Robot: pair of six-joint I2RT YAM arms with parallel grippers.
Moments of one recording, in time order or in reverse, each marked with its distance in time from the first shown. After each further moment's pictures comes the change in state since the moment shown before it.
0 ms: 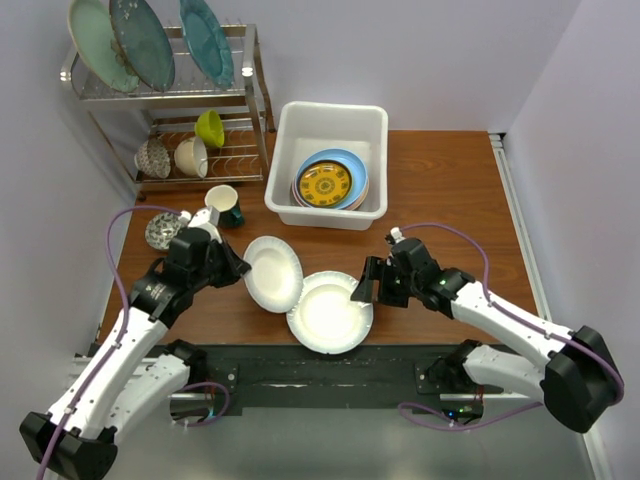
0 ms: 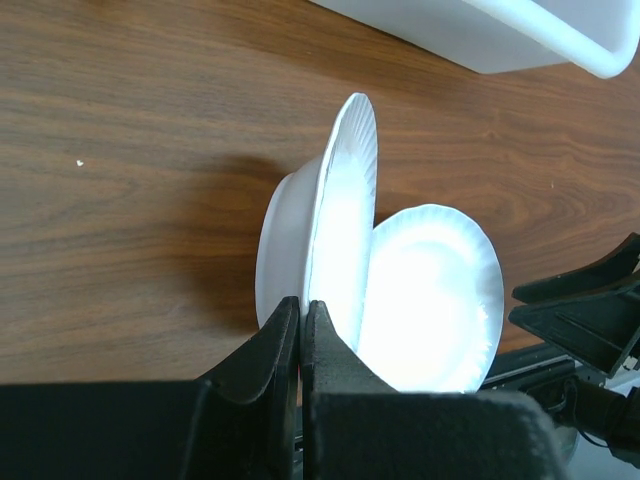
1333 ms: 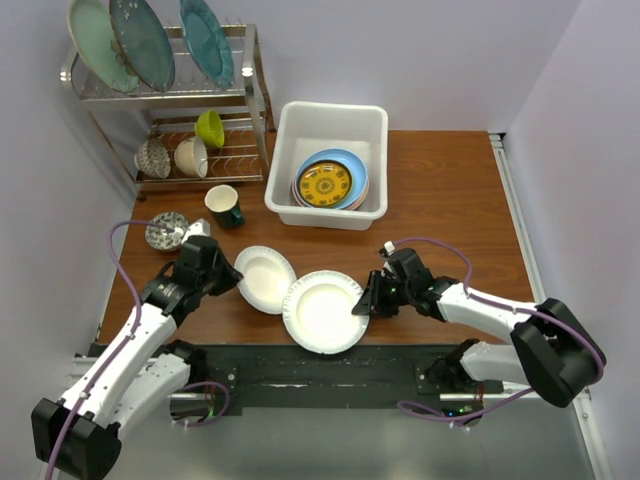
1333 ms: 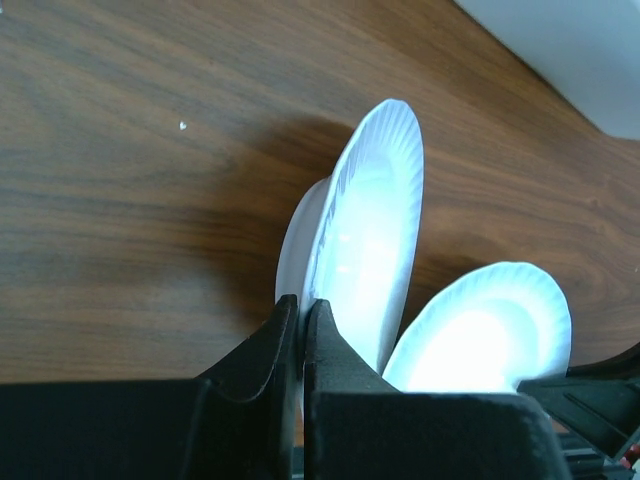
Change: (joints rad) left arm 0.032 0.049 -0.134 0.025 -0.139 -0.141; right arm -0.026 0.174 -0.157 0.297 -0.174 0.056
